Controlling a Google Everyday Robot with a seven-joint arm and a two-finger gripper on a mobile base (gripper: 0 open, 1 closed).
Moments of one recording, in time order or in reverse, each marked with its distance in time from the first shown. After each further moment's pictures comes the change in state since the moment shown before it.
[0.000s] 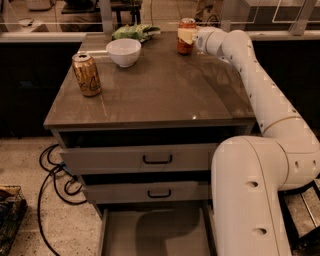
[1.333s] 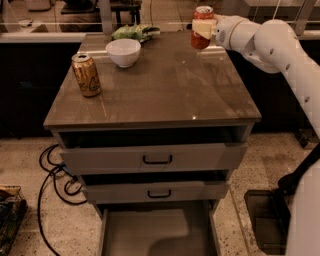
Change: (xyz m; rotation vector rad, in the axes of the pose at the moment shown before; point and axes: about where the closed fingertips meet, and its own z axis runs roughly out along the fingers) arm -0.064 0.030 -0.117 -0.026 -0.043 -0.107
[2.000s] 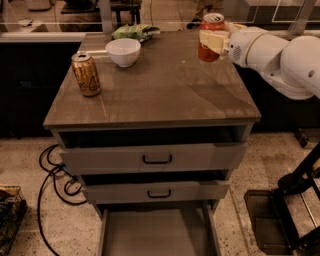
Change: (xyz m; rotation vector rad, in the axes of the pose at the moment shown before) arm -0.012 0.057 -0.109 -0.004 -0.019 -0.058
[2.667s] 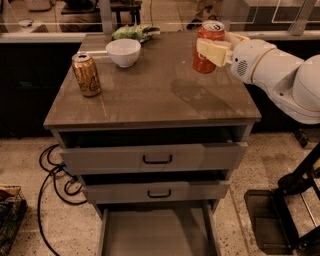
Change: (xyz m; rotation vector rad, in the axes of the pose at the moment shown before) arm -0.012 0.057 -0.054 -0.069 -0.051 0.080
